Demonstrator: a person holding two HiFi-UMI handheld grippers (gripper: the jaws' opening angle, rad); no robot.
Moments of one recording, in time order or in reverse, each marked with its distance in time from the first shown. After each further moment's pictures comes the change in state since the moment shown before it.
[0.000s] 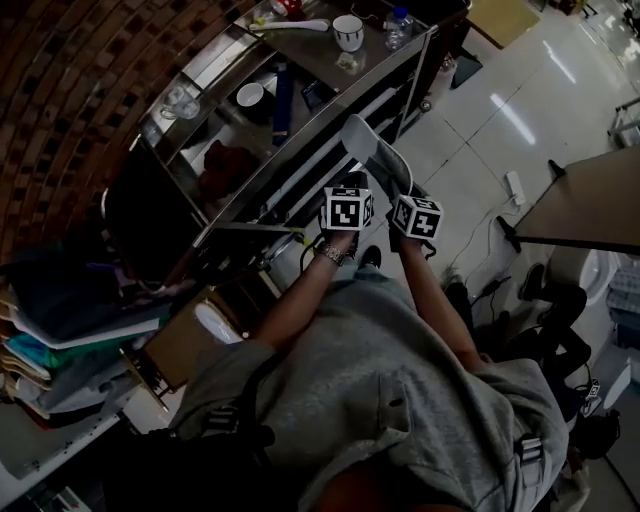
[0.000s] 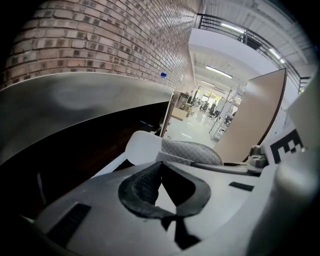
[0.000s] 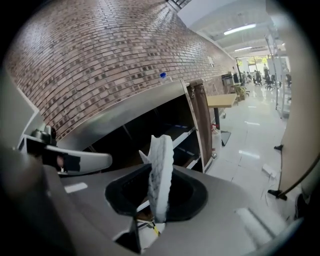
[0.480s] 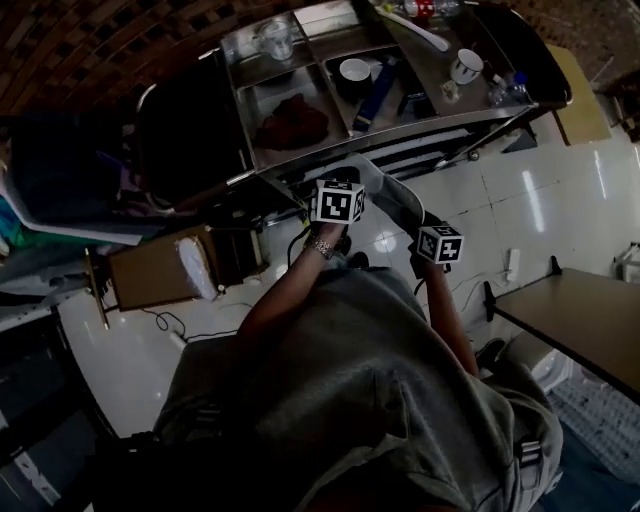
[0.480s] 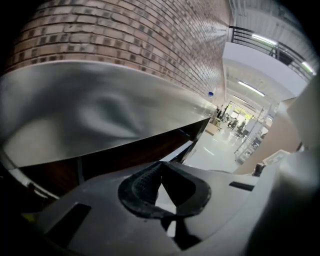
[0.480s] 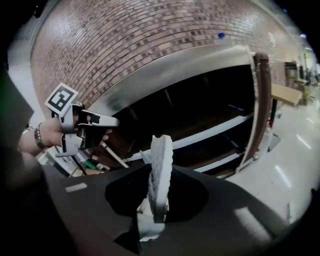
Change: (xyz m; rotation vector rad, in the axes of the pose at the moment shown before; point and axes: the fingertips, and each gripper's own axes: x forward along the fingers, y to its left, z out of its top) left arm -0.074 0.150 -0.017 -0.259 -0.100 0.232; right arm 0.034 0.078 -0.060 -0.316 0.337 0.428
